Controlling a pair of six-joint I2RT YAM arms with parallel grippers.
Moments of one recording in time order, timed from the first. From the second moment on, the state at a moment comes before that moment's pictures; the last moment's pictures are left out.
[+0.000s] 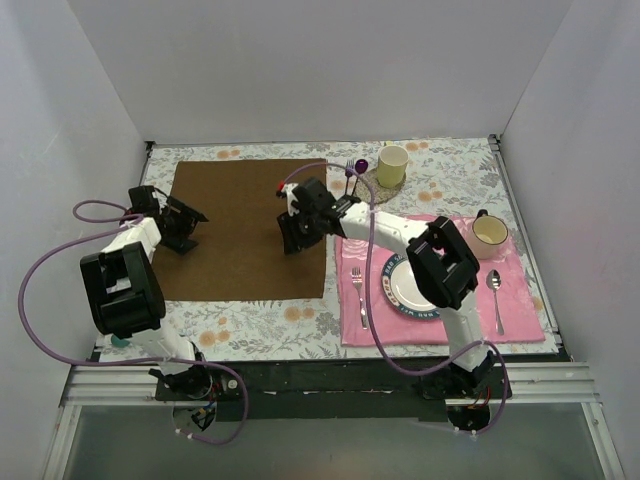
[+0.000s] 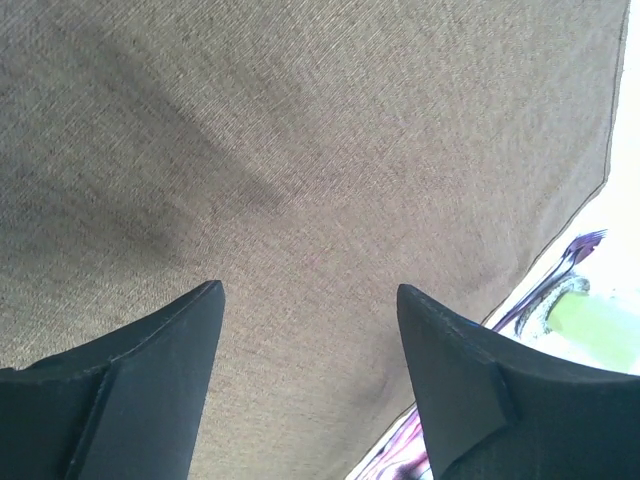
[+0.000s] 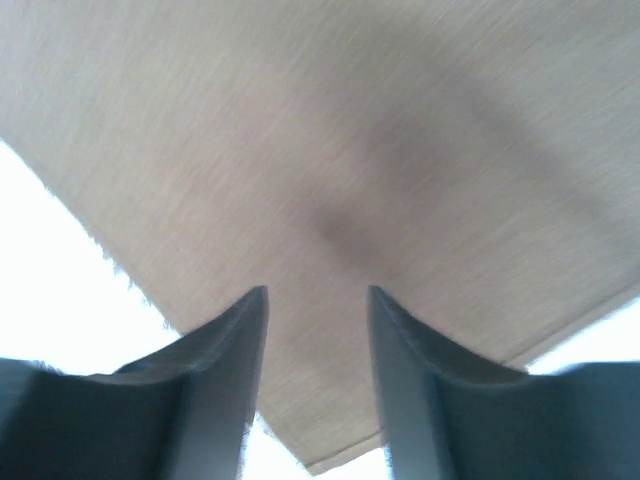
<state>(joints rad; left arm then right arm) 0.30 1.66 1.01 -0.29 0.30 -0.81 0.78 2.13 1.70 -0.44 -0.25 0.22</state>
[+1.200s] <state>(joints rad) 0.41 1.41 0.83 -0.70 -0.35 -1.02 0.92 1.77 1.23 -0.33 -0.10 0.30</state>
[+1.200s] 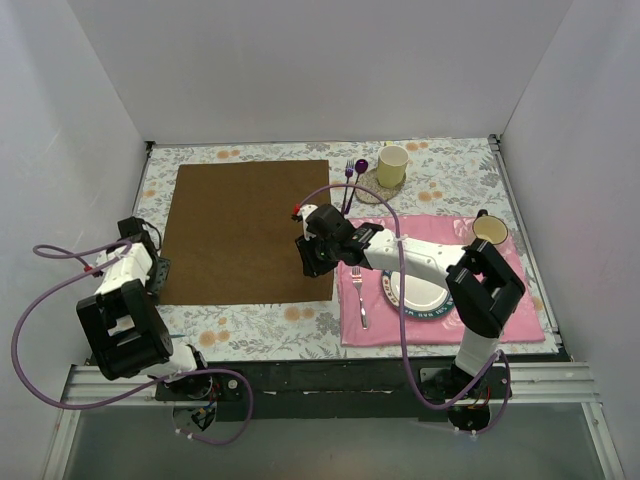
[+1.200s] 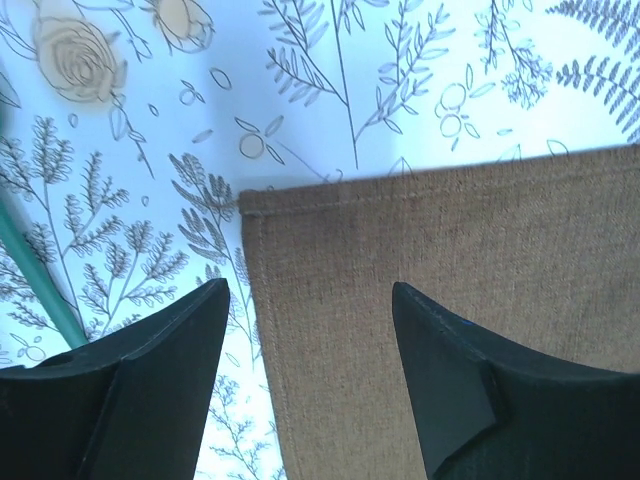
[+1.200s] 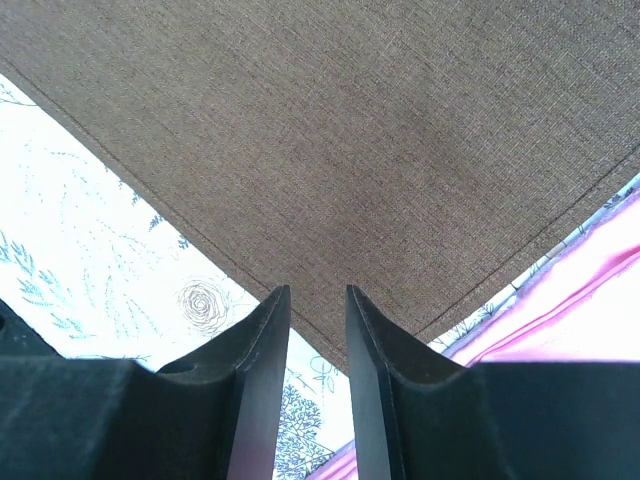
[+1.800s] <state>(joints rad) 0.44 1.45 0.82 -0.59 -0.41 -0.86 0.92 1.76 1.22 -0.32 -0.12 0.30</state>
